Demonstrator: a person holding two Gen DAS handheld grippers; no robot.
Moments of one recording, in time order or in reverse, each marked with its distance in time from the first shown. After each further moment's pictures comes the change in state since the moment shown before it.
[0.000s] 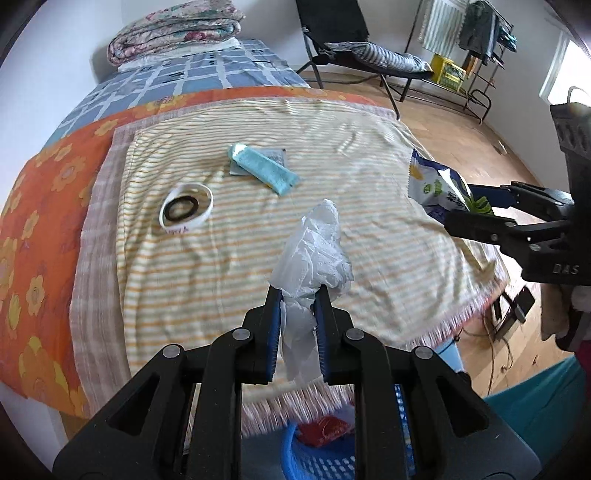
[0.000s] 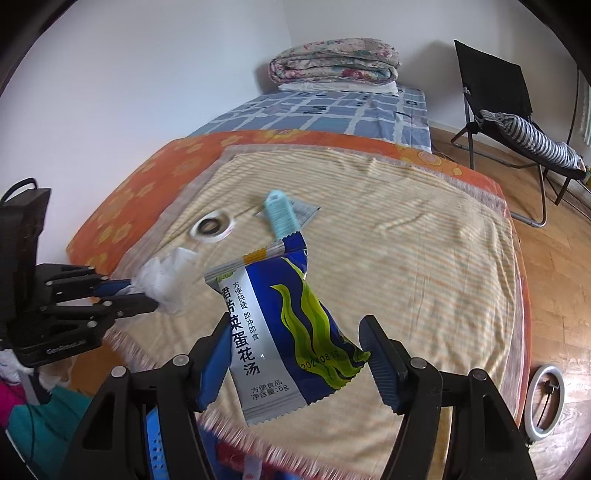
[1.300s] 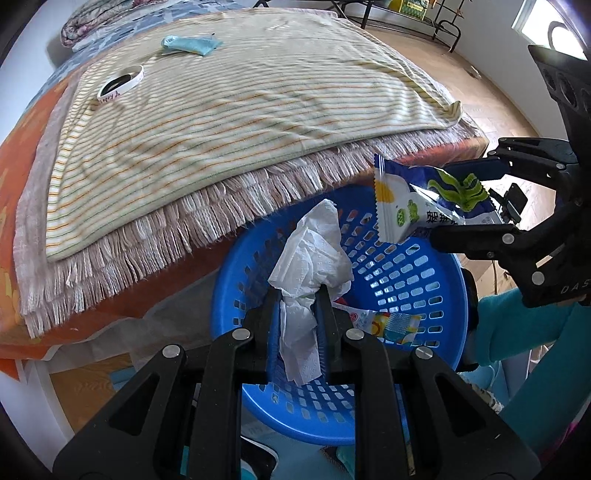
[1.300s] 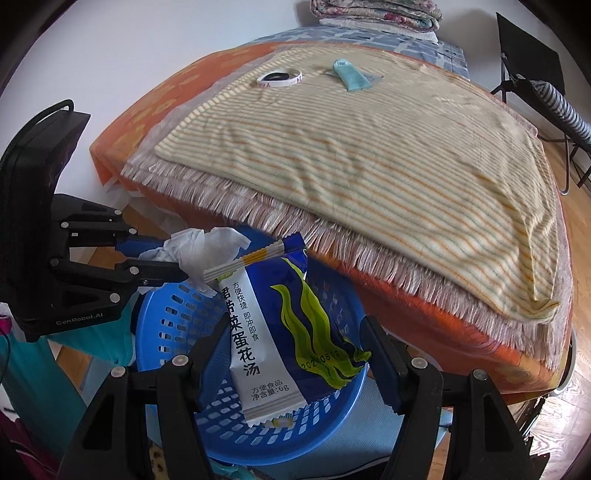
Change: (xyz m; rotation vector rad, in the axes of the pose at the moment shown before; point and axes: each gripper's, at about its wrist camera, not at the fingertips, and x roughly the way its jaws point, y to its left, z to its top) left arm 0.023 -0.057 -0.143 0.136 0.216 -0.055; right arm 0.009 0.060 -0.158 -0.101 0.235 0.043
